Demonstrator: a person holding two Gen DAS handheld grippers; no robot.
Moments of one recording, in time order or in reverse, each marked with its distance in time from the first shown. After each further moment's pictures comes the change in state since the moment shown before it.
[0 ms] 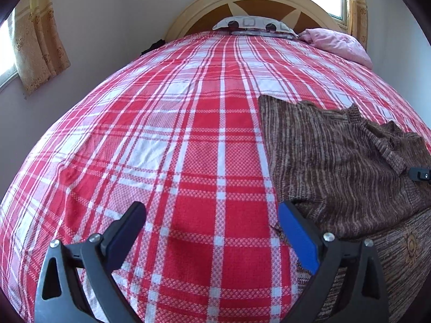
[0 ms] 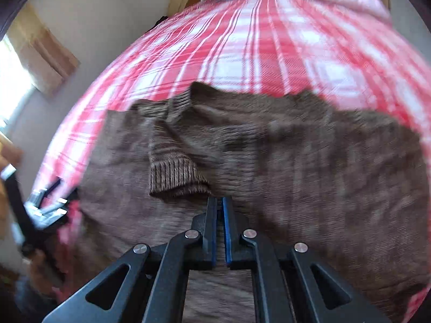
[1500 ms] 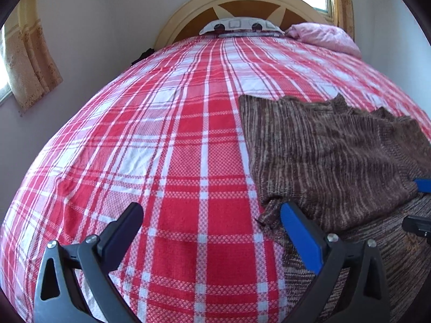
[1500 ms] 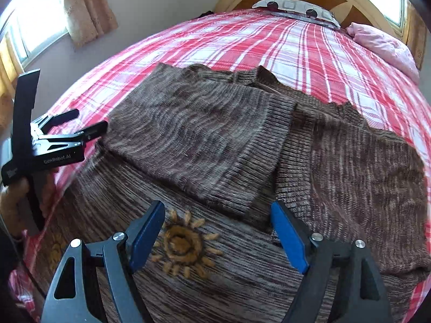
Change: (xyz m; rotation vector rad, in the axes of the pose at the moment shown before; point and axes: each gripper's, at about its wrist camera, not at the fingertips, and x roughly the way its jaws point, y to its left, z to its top) left arm -0.006 -0.024 -0.003 0.094 -0.019 0.012; right arm -0.004 0.052 -0.054 -0.276 -0.023 -0.010
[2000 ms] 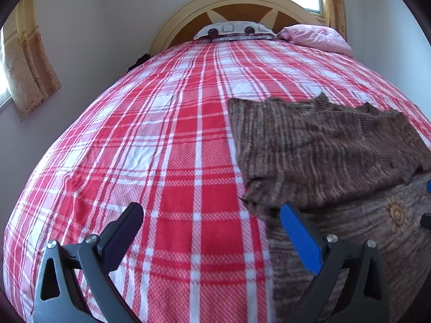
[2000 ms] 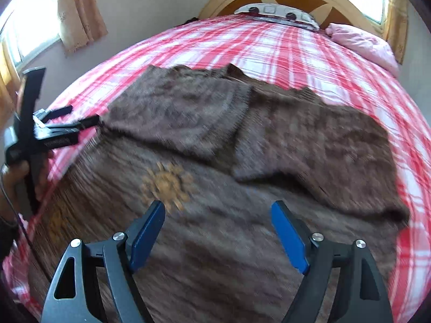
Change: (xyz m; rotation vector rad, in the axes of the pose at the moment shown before) left arm -0.037 -0.003 -0.014 0.011 -0.031 -0.025; right arm -0.052 -0.016 -0.056 0.039 -0.047 -0.079
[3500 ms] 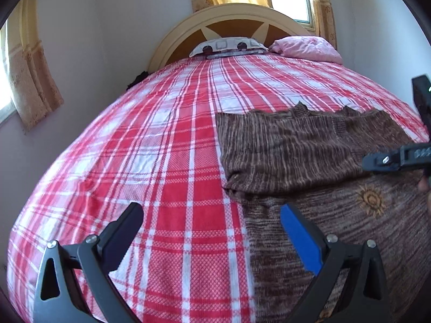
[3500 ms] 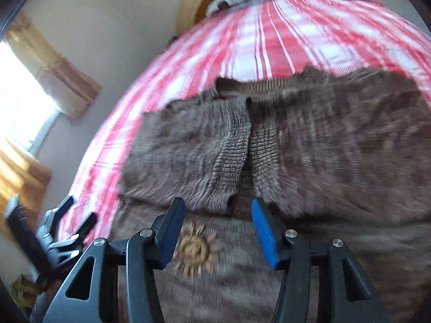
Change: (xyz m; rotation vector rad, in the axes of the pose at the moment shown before) left arm -0.034 -0.010 -0.014 0.007 -0.074 -0.007; right arm 0.052 -0.025 0.048 0.387 0.021 0.259
